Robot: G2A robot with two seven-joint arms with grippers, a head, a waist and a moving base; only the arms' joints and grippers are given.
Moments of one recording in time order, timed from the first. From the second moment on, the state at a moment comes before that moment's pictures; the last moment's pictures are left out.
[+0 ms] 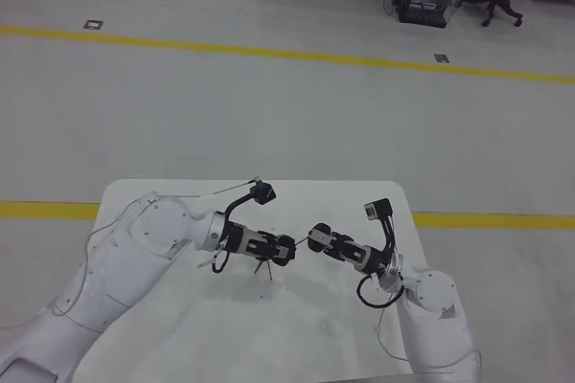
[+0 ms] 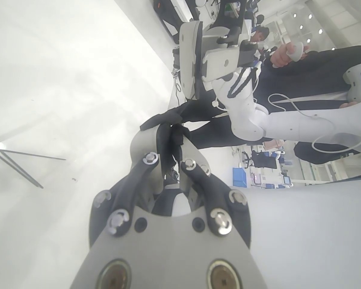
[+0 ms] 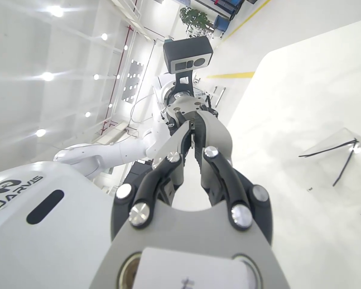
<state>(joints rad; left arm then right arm) 0.94 -1.26 -0.92 -1.47 -0.03 -0.30 -1.18 -1.55 -1.25 1.62 -1.75 0.19 -0.34 1.11</state>
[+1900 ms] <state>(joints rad) 1.01 -1.23 -0.91 -1.47 -0.24 -0.31 -0.80 -1.63 -1.28 1.55 -1.79 0.06 -0.34 0.62</state>
